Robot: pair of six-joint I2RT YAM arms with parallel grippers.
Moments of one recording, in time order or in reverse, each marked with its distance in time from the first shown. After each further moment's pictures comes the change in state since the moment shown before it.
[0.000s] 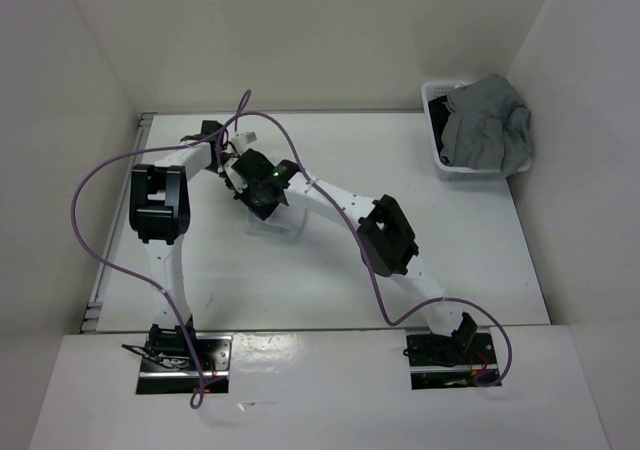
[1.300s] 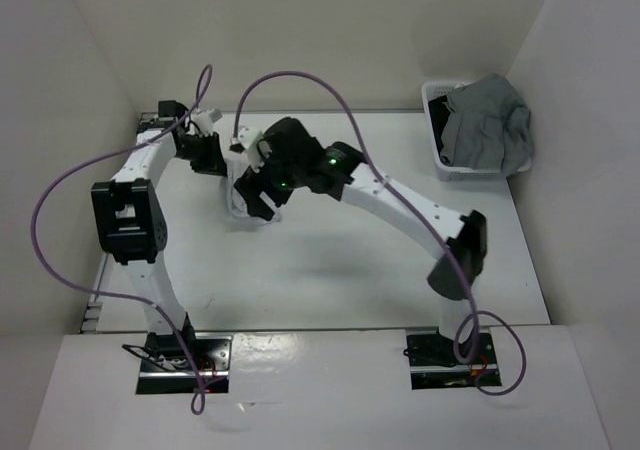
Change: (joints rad) left arm 0.124 -0.230 -0.015 -0.114 -0.064 0.054; right arm 0.008 -0.483 -0.222 0.012 -0.223 -0.012
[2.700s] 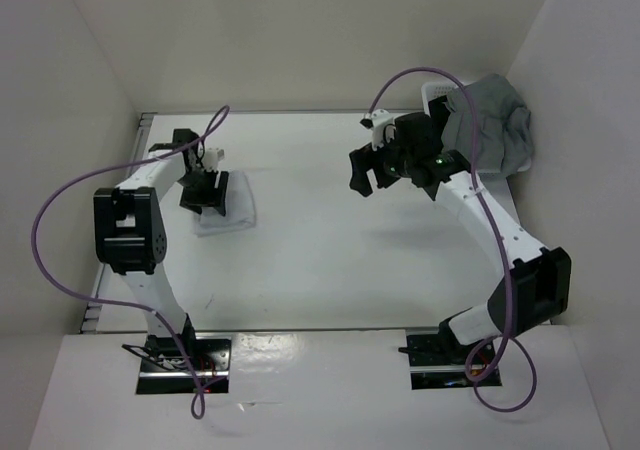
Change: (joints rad) left arm -0.043 -0.100 -0.279 -0.030 -0.439 0.025; right arm -0.534 -0.462 -0.653 0.201 -0.058 -0.034
